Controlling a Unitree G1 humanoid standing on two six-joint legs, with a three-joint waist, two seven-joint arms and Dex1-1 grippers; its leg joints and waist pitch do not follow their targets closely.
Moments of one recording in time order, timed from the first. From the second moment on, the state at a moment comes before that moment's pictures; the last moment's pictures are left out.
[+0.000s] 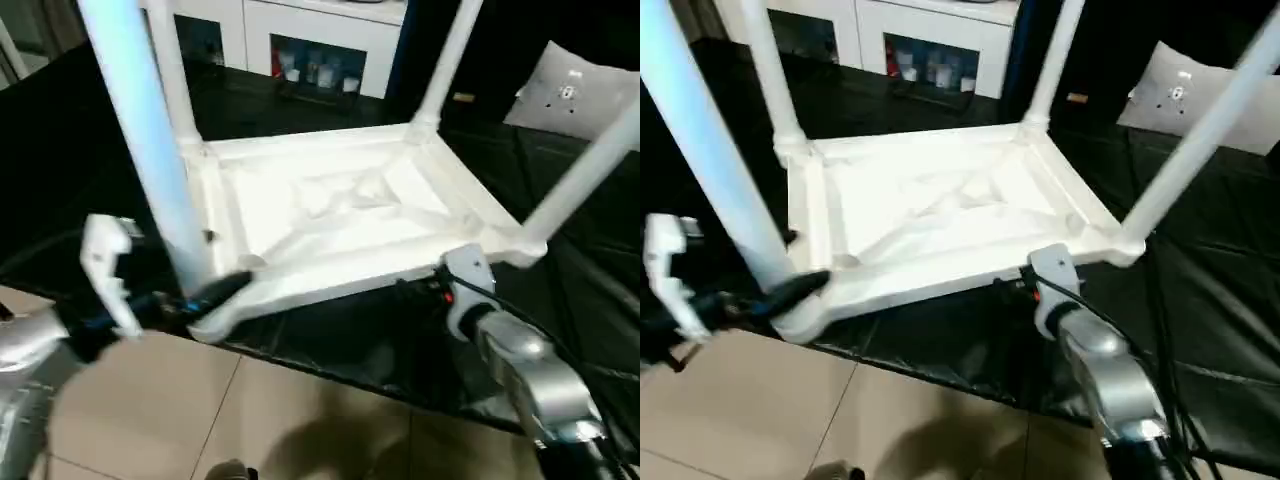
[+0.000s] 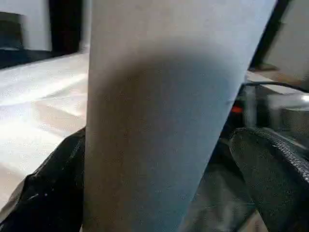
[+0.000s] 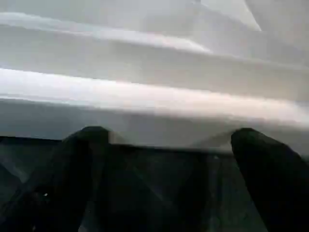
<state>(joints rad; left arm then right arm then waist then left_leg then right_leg) -0.01 0.55 0.15 -0.37 -0.62 0.50 -0.84 -0.24 -0.25 0.09 0.14 0.08 0.45 0.22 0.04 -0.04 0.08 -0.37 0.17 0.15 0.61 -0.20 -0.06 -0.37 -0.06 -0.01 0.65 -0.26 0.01</state>
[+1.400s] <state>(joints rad) -0.13 0.31 -0.22 -0.23 -0.38 0.36 -0.74 -0.18 -0.28 0.01 -0.05 0.24 0.32 0.43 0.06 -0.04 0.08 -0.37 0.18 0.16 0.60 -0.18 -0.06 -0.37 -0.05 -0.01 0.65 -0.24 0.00</state>
